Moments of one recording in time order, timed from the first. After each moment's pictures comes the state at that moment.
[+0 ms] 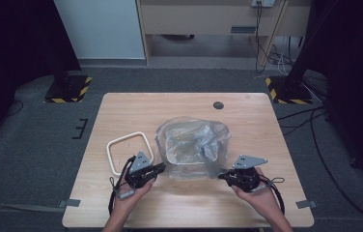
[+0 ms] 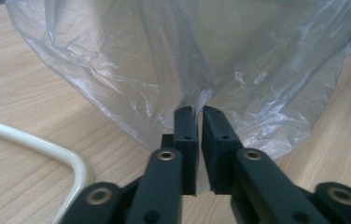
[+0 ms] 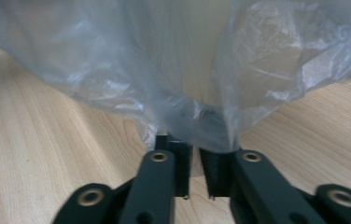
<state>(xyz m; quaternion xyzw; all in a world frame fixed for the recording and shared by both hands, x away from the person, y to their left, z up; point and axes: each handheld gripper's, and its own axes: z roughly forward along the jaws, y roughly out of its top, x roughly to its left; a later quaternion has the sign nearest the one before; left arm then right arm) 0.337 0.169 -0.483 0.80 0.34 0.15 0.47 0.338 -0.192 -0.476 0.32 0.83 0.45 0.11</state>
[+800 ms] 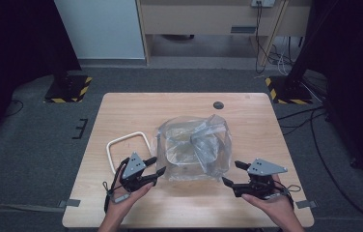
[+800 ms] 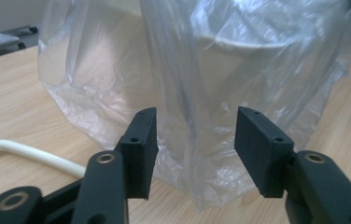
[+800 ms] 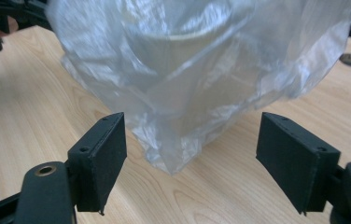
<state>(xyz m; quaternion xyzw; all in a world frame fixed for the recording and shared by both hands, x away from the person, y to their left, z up) 0.321 0.177 -0.465 0.78 0.33 0.20 0.50 0.312 -0.216 -0.448 0.31 0.80 0.48 0.17</state>
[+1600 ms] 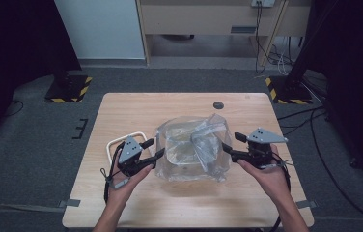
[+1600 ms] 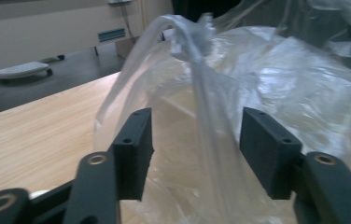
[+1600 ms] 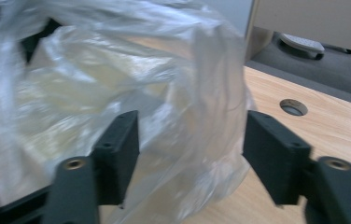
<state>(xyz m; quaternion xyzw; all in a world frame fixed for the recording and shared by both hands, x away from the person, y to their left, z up) 0.351 0.176 -0.429 0.74 0.35 0.24 0.52 0.373 -0.204 -0.399 0.36 0.76 0.49 0.22</state>
